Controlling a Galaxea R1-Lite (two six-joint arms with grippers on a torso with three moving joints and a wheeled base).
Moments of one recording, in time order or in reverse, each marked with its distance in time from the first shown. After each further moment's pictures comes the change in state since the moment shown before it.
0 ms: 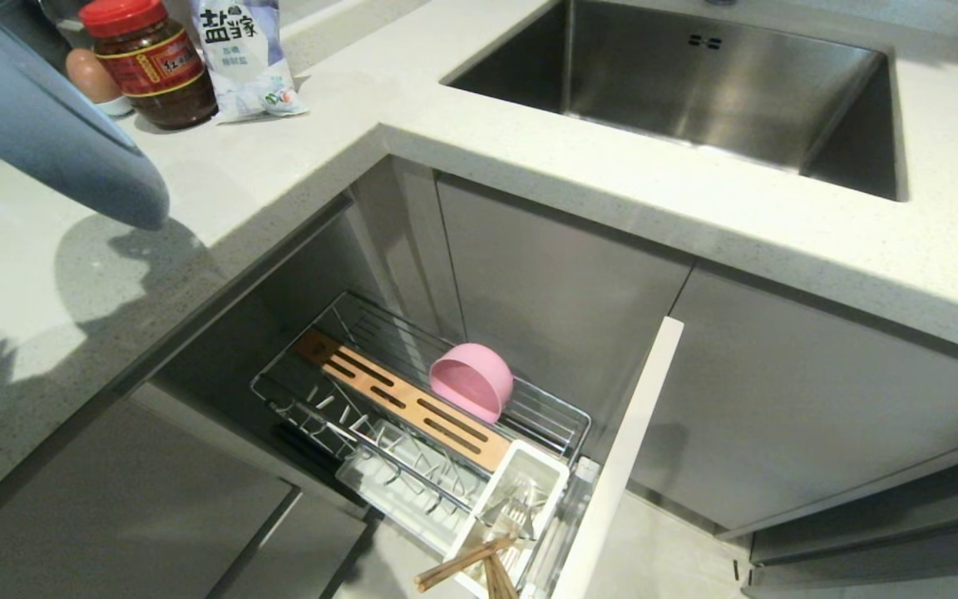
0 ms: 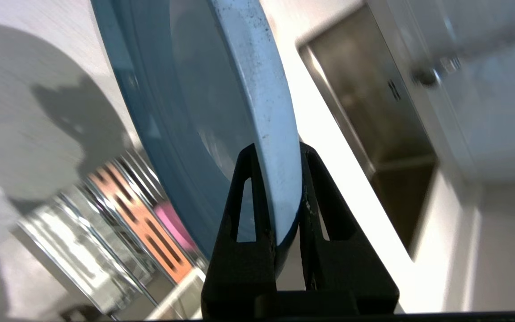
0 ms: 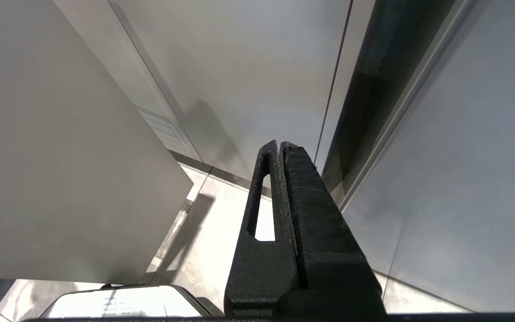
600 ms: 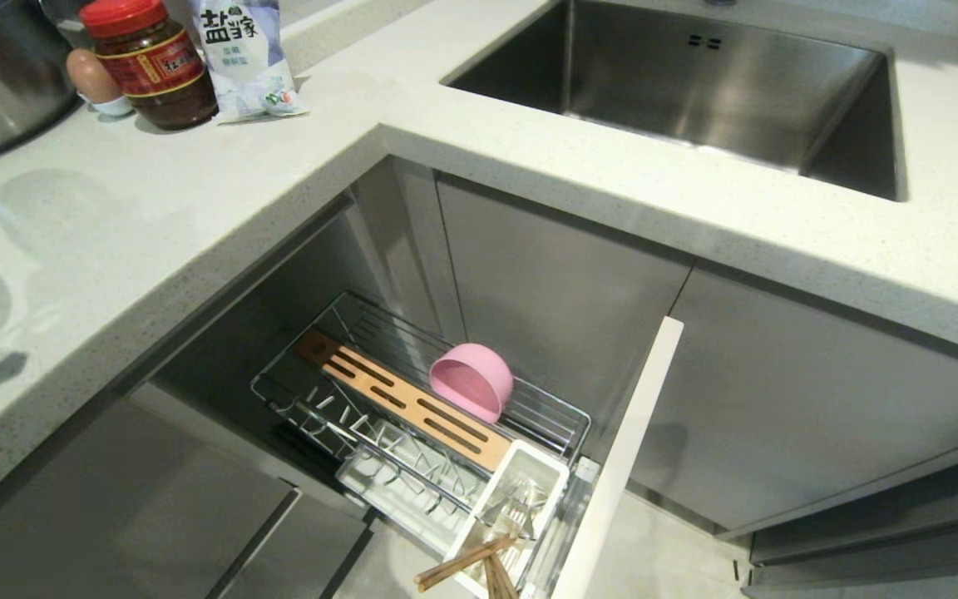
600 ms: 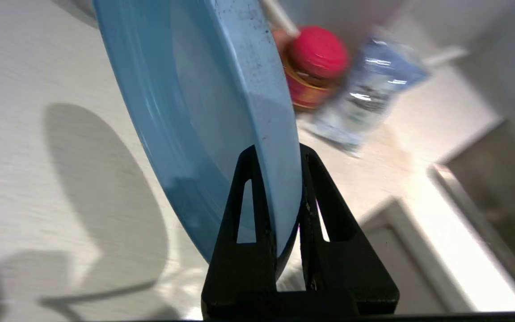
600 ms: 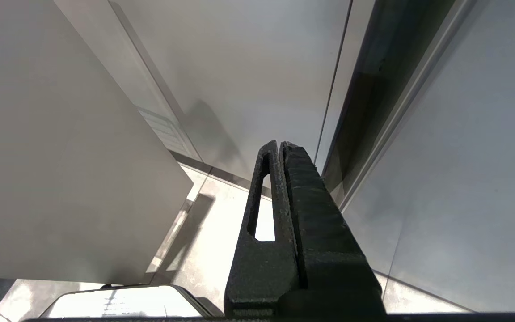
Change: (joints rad) left arm 0.597 -0.048 -0.014 -0.032 -0.151 0.303; right arm 0.000 0.000 0.000 0.000 0.000 0.000
